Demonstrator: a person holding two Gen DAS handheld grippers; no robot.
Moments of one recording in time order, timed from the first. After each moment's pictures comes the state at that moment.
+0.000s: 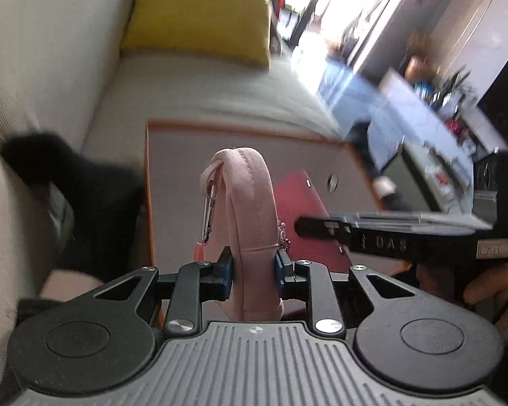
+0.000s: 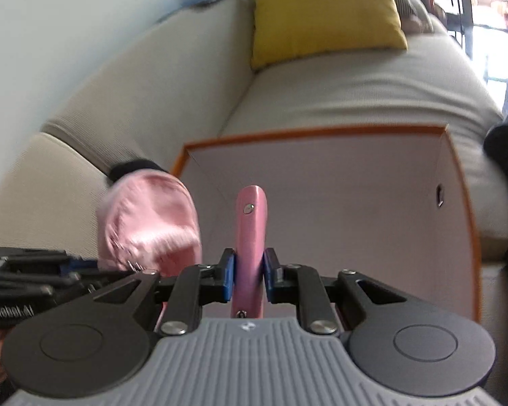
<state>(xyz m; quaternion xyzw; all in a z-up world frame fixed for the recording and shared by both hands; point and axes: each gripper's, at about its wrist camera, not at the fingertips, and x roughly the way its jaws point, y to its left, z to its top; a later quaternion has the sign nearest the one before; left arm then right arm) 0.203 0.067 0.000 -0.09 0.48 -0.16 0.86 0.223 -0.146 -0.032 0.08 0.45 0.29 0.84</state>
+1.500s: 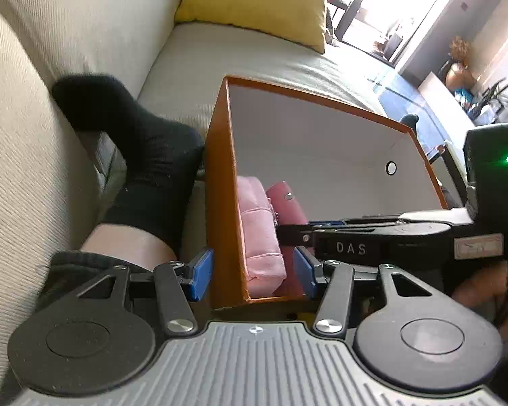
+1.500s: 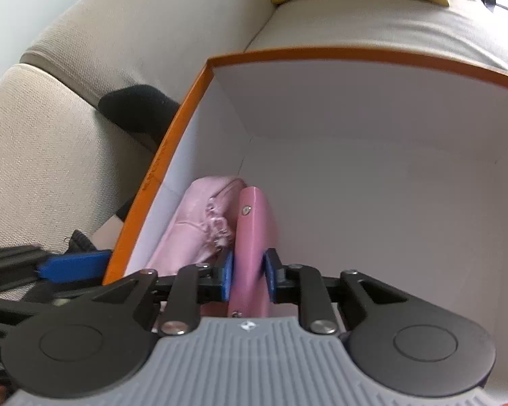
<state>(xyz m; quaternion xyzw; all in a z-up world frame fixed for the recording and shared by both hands) 0.188 0.105 -0.028 -0.11 0.50 -0.09 0.86 0.232 -0.065 -0.076 0.03 0.53 0.29 0.80</state>
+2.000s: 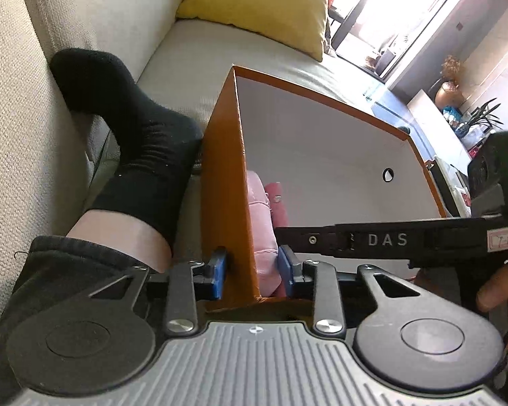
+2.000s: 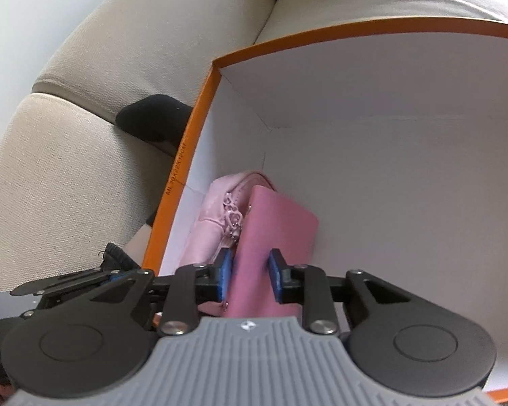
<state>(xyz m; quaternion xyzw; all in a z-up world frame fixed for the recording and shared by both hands) 0.181 0.118 -0.049 -0.16 0.47 -0.12 0.86 0.231 -0.073 -0.080 0.11 0.54 0.31 0.78</state>
